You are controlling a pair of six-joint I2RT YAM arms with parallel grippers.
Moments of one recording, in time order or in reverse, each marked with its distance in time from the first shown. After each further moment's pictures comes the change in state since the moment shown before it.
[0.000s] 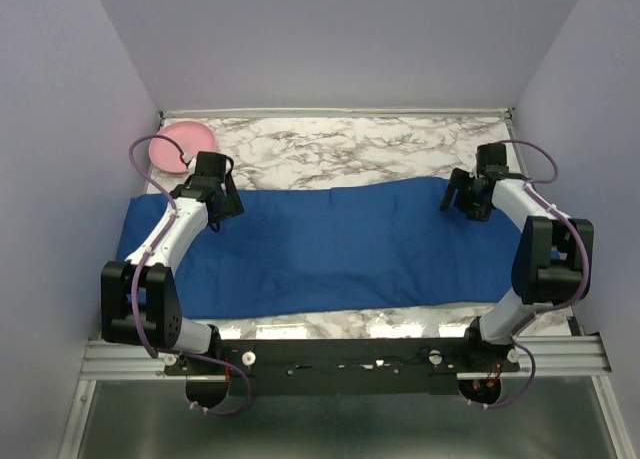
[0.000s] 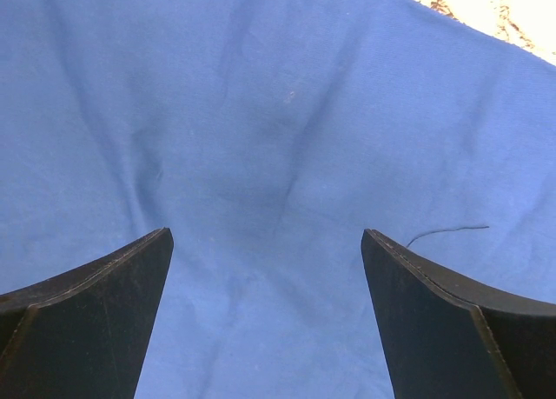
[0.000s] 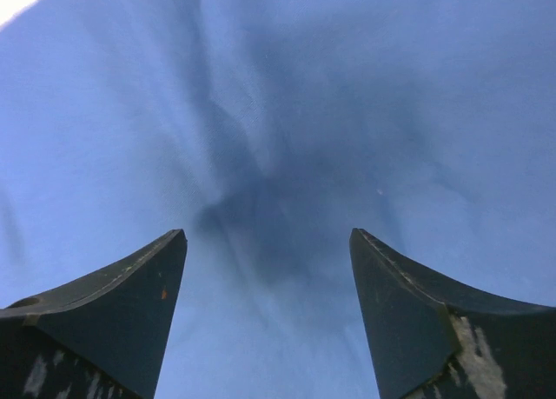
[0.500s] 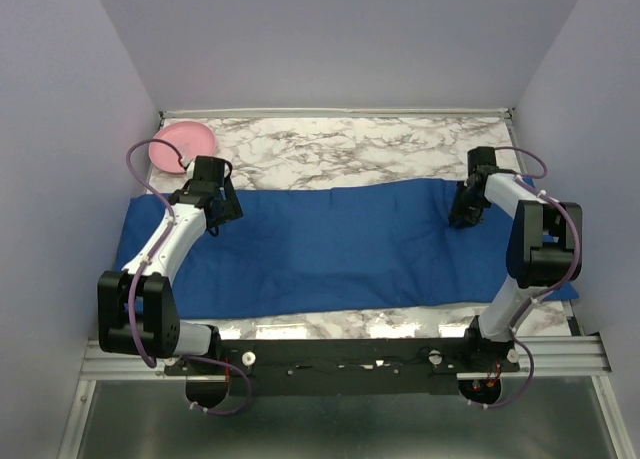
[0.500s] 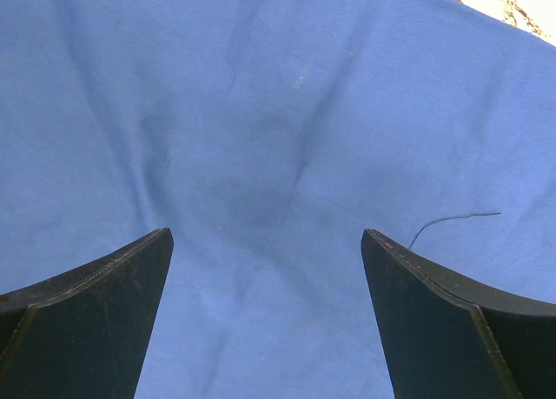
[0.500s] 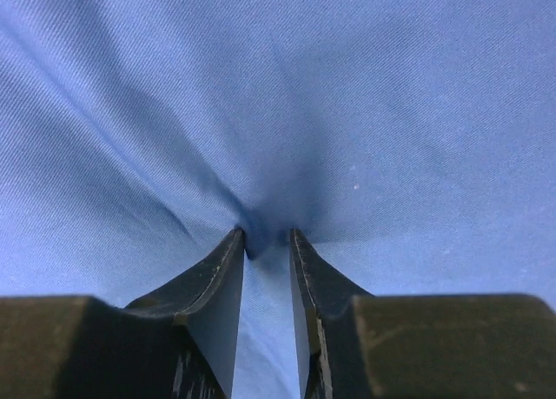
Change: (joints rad) left arm -0.005 -0.051 -0.036 -0.003 -0.001 0.001; right arm 0.023 0.143 0.054 -0.114 0.087 -0.022
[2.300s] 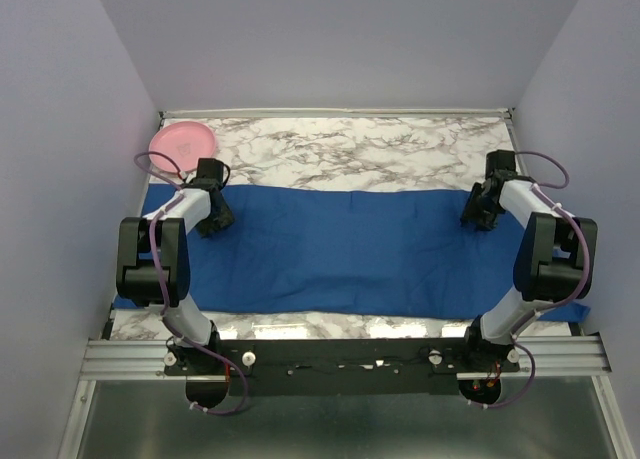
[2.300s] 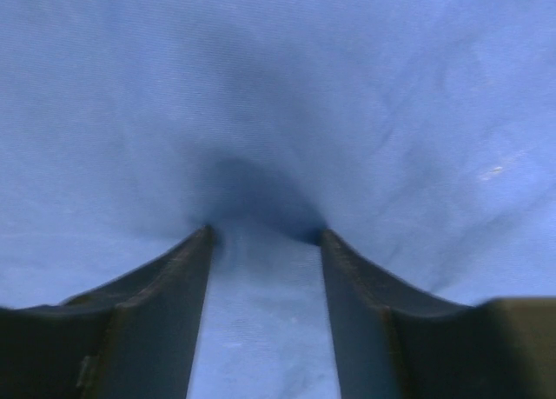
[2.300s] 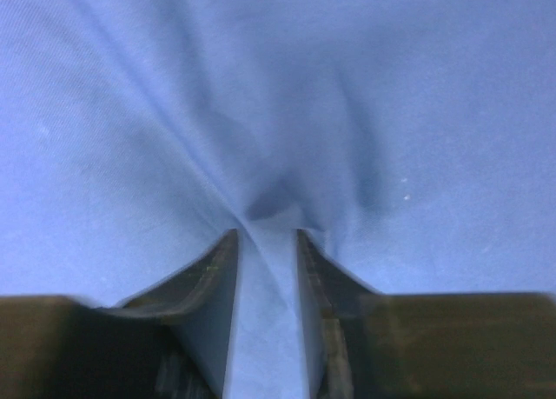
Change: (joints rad) left arm 0.097 0.312 0.030 0.082 0.042 -0.101; right arm -0.090 -0.090 -0.052 -0.002 0.016 0.019
